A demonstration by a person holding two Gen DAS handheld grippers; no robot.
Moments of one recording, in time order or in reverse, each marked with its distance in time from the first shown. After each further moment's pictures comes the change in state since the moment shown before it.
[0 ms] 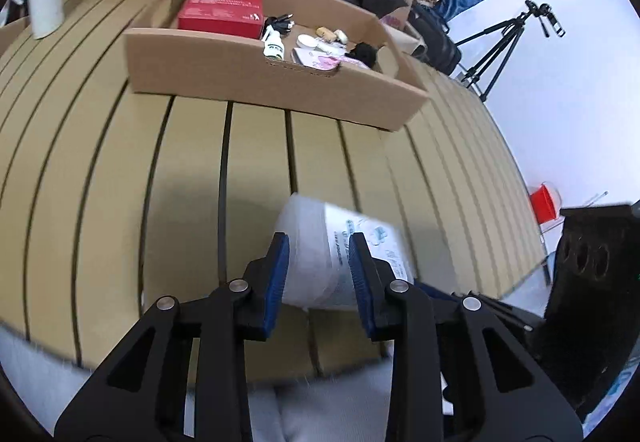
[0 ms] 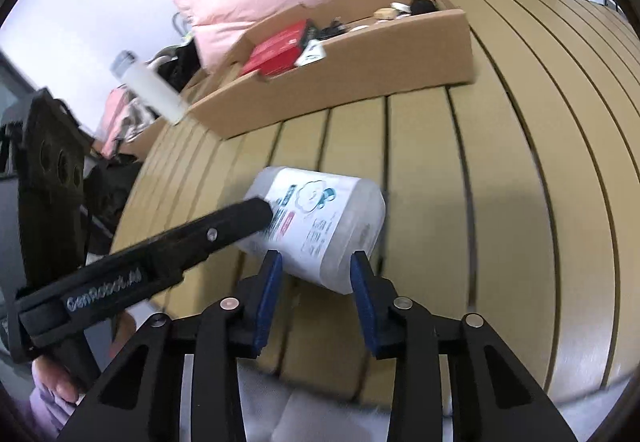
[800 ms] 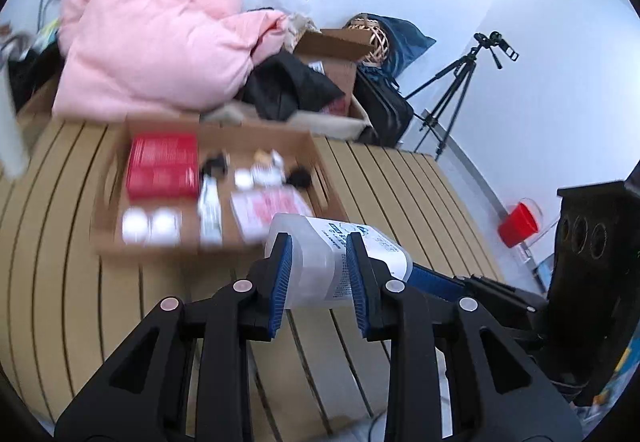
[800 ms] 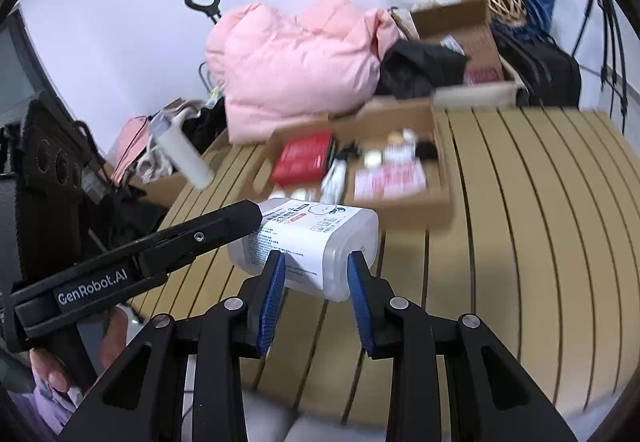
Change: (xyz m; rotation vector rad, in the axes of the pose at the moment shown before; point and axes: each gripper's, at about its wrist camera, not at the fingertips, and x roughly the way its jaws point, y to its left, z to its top) left arm -0.038 -0.061 0.136 0.162 -0.184 -0.074; right arm -0.080 0.022 0.116 -0.127 -0.197 -0.068
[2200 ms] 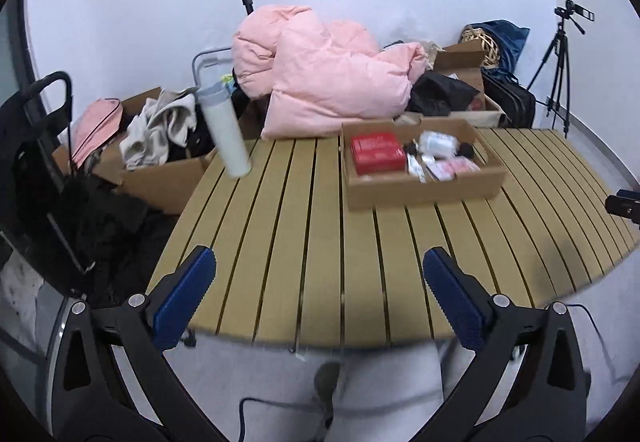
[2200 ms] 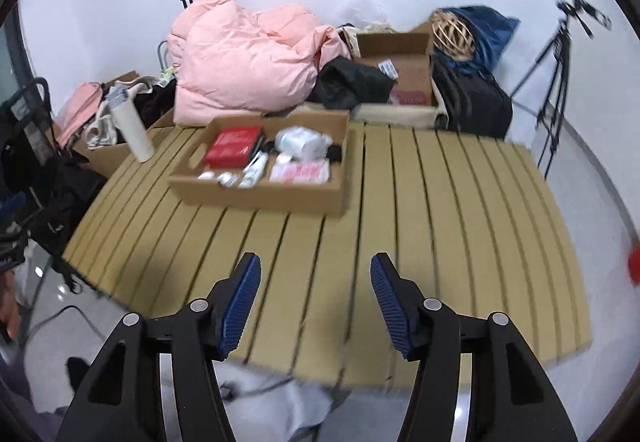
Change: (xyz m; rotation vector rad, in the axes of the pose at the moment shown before) left arm -0.202 0.034 -0.137 0.130 -0.136 0.614; right arm -0.112 -0.008 -0.069 -0.065 0.015 -0.269
